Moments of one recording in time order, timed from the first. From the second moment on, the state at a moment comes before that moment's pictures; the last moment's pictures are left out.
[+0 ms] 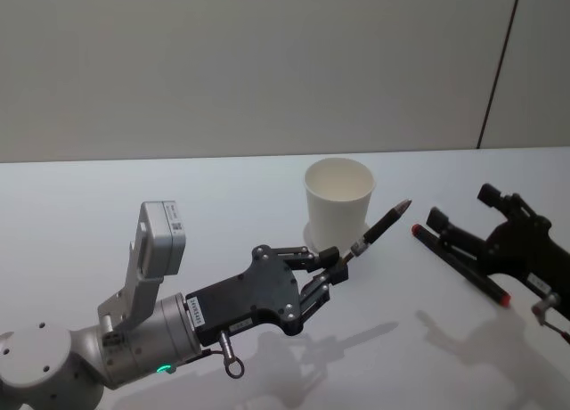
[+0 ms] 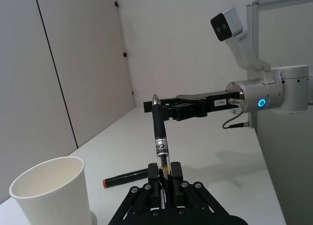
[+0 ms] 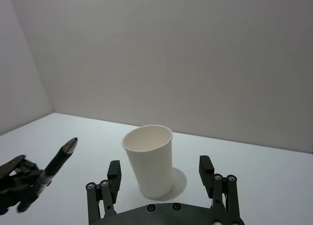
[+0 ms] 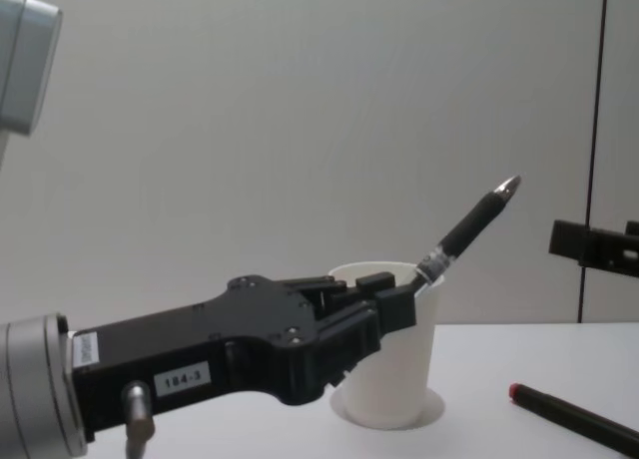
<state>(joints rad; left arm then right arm) -0.11 0.39 0.30 -1.60 -0.44 -0.09 -0.89 -0.12 0.48 -0.16 -1.89 0.59 0.10 0.33</state>
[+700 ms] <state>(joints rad) -0.11 0.39 0.30 -1.60 -0.44 -0.09 -0.90 -0.13 0.51 -0.17 -1.89 0.72 0.16 0.51</state>
